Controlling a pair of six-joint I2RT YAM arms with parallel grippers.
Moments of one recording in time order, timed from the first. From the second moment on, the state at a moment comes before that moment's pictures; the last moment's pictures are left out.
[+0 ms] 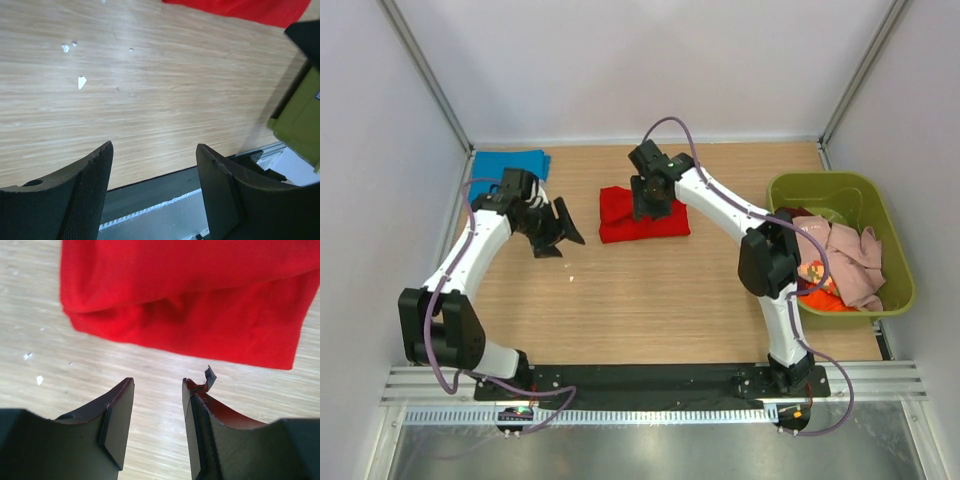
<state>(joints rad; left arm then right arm) -0.13 1.45 1.22 -0.88 0.39 -0.54 0.64 2.12 1.97 -0.92 0.05 0.51</state>
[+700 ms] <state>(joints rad) -0.13 1.31 1.17 -0.95 0.38 -0.50 0.58 2.50 2.38 -0.85 0.18 0.47</state>
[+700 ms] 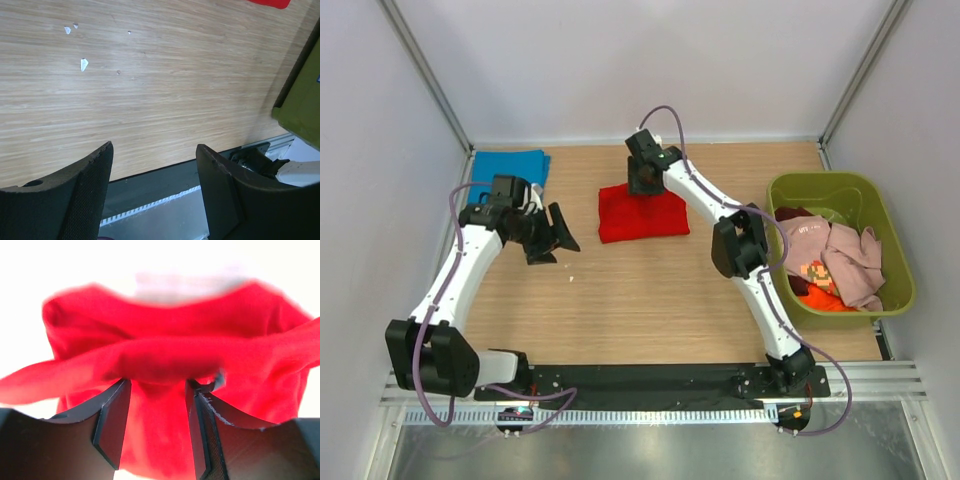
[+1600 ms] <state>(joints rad) -0.21 2.02 1.51 -0.13 0.65 -1.01 0.35 2.23 1.80 -0.43 -0.56 0.69</state>
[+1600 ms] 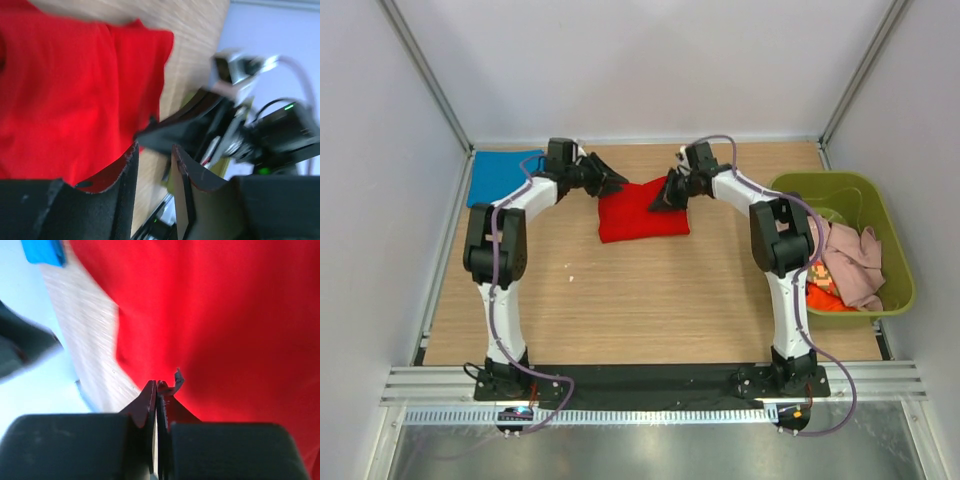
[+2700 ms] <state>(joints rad) -0.39 2.11 1.78 -0.45 0.53 -0.83 0.31 2.37 1.67 -0.38 -0.91 0.64</state>
